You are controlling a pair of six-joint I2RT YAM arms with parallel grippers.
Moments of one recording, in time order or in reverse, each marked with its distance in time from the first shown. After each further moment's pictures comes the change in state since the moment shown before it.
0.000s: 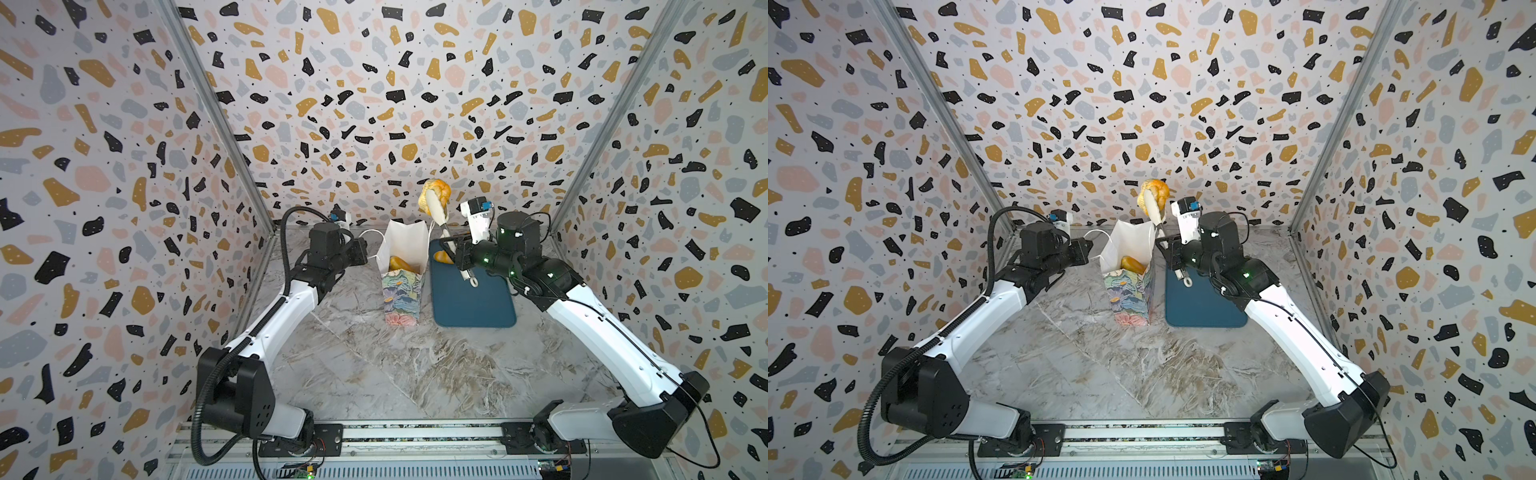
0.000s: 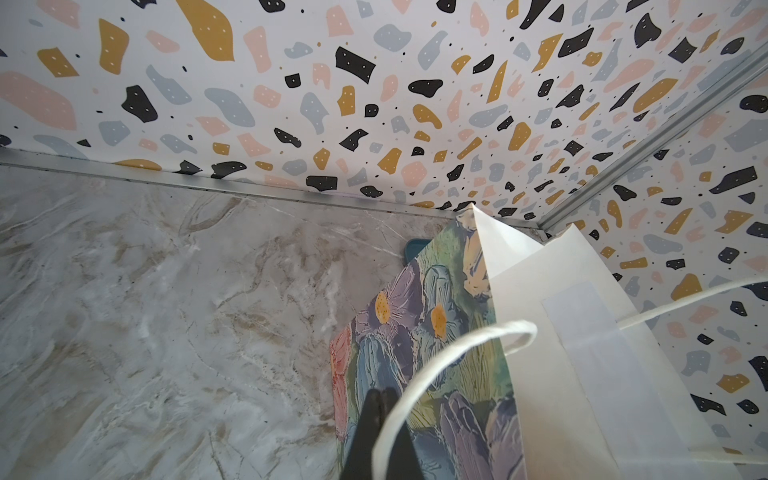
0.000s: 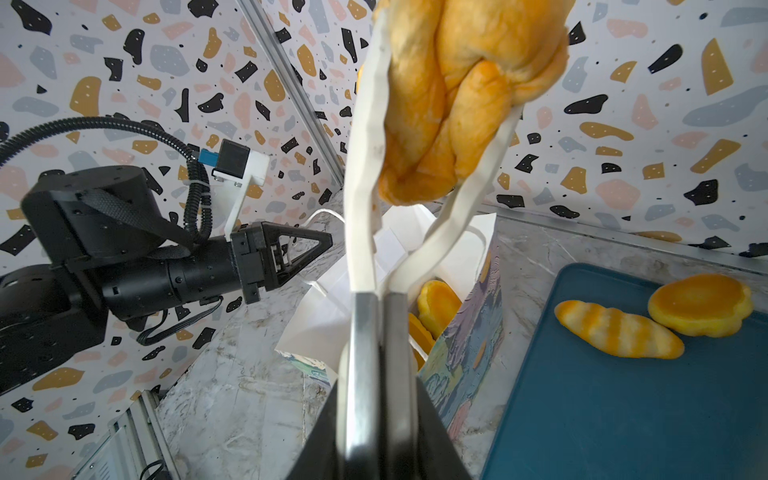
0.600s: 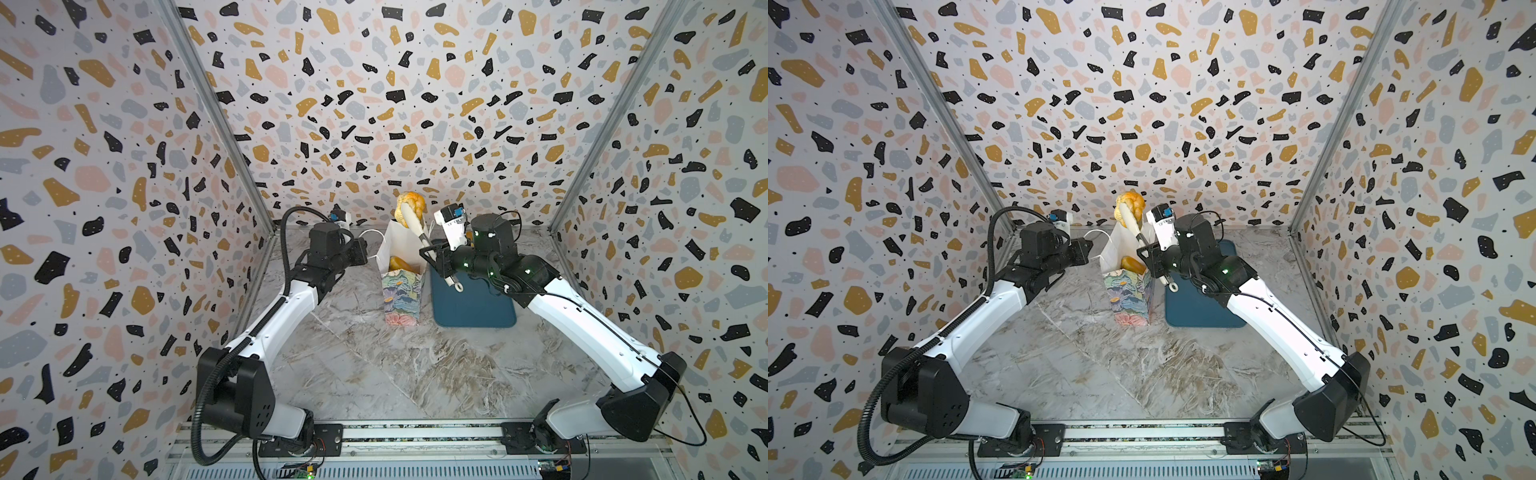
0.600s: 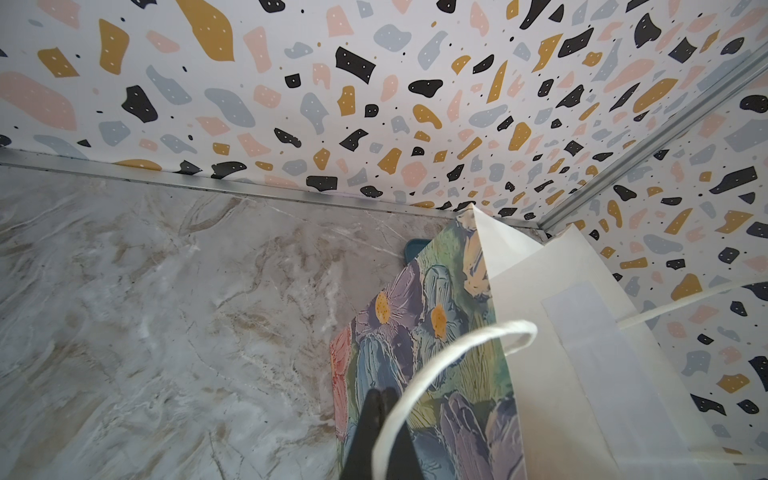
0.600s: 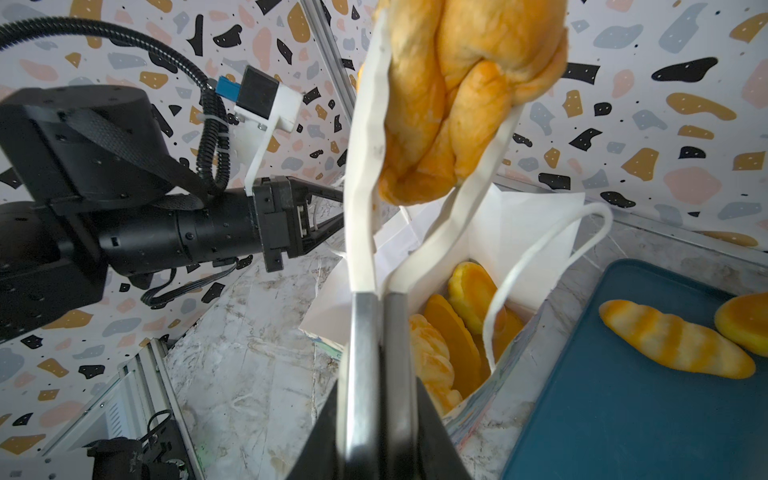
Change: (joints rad) left arm 0.000 0.000 0.000 0.000 0.000 0.000; right arm 0.072 0.091 0.051 -0.050 -0.006 -0.051
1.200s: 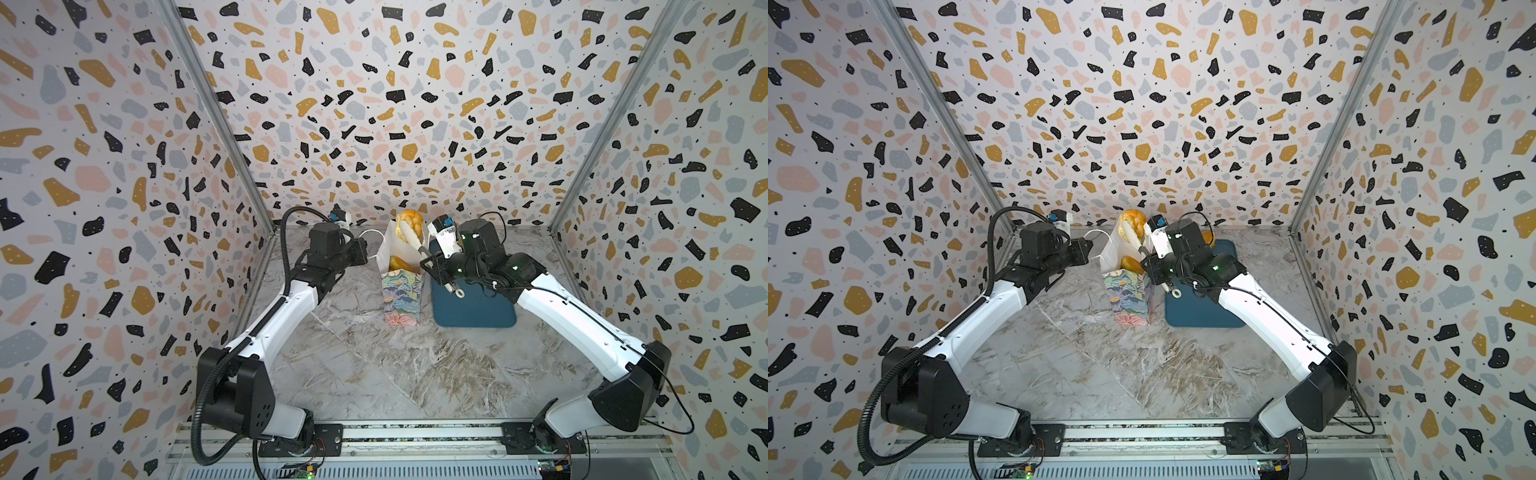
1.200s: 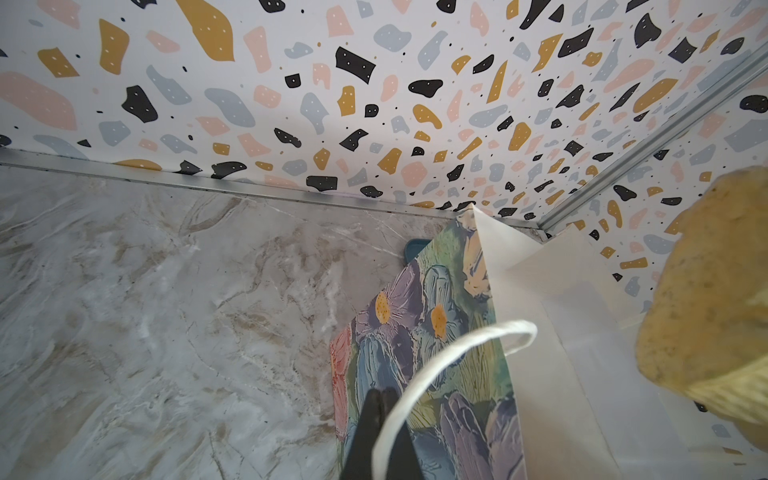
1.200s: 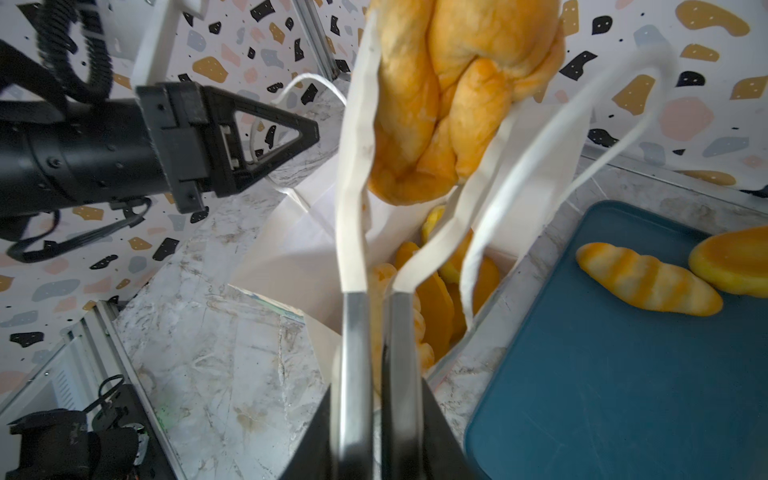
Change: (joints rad) left arm 0.000 0.000 0.000 0.000 0.000 0.000; right arm 0.006 0.055 0.003 -0.117 0.056 -0.050
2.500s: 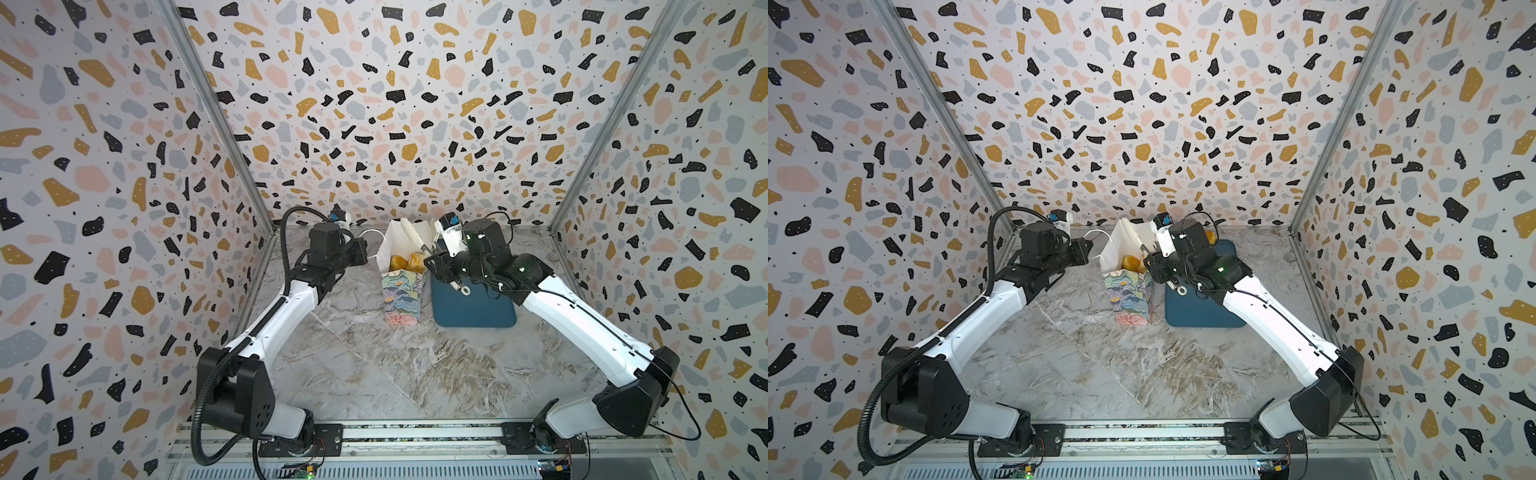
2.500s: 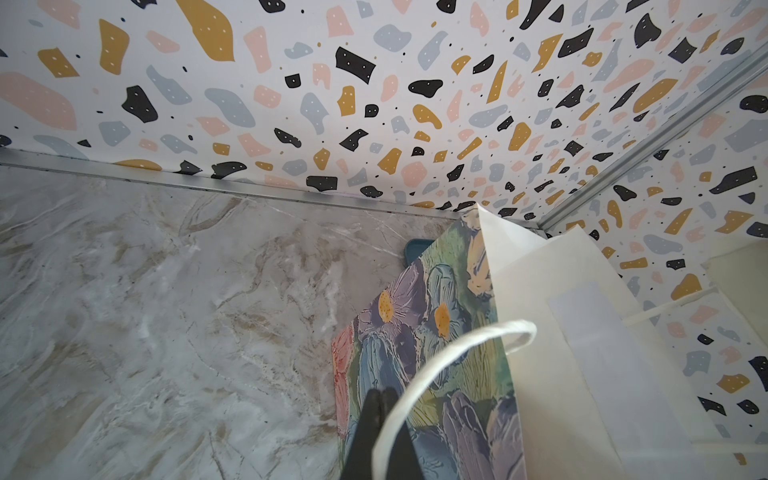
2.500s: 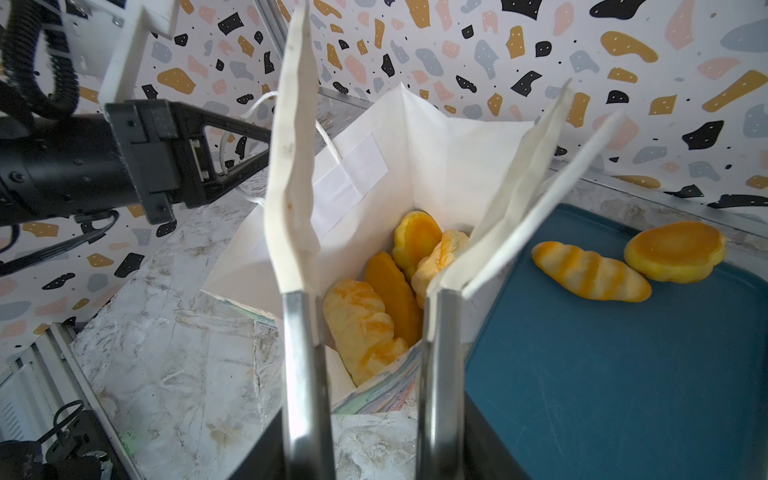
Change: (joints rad) left arm 0.000 0.000 0.000 0.000 0.000 0.000; right arm 0.000 -0.033 0.000 -0.010 0.084 -0.002
